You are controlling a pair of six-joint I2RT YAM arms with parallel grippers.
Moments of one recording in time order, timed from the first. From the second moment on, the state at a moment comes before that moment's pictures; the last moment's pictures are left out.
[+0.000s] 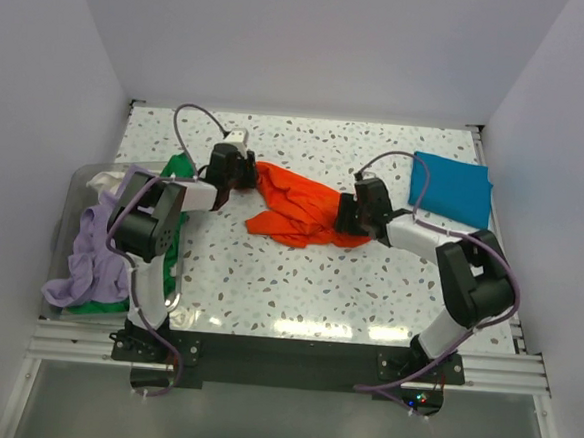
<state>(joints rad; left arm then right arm) -0.28 1.98 1.07 0.40 -0.02 -0.28 0.44 1.65 0.86 -0.06 0.04 0.44</state>
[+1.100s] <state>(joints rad) -0.33 1.48 0.61 0.33 -0.07 -0.30 0.26 1.87 1.40 -0.37 0.29 0.34</state>
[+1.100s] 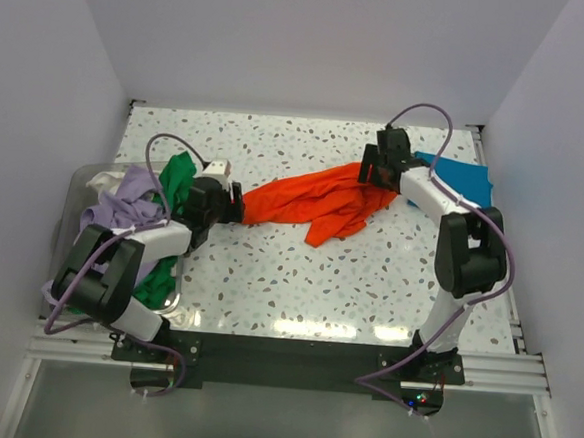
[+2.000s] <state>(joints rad) -0.33 1.76 0.78 0.32 -0.24 -0.30 0.32 1.64 1.17 -0.30 0.06 0.34</state>
